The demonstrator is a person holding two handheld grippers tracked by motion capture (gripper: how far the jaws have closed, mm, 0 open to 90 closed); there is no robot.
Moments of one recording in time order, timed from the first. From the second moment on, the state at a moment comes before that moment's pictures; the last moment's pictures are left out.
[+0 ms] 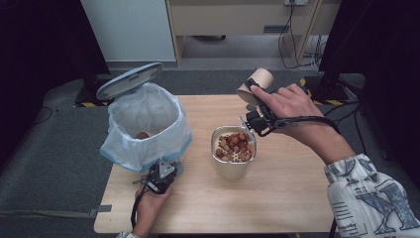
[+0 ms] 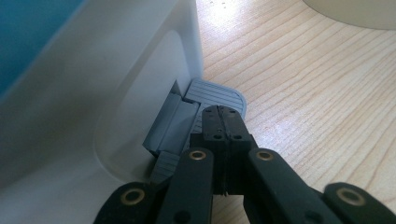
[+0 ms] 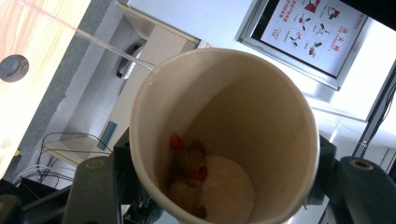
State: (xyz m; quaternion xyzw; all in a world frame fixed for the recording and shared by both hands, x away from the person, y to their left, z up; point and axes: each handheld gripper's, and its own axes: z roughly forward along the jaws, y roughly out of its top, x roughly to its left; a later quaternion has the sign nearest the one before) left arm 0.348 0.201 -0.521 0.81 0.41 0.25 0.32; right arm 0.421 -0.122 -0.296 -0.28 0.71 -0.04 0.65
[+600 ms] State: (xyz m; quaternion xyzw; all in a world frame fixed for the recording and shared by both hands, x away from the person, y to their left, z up) left arm 0.348 0.201 -0.521 0.81 0.41 0.25 0.32; right arm 0.422 -0.122 -0.296 -0.27 0.71 -0.03 0.65
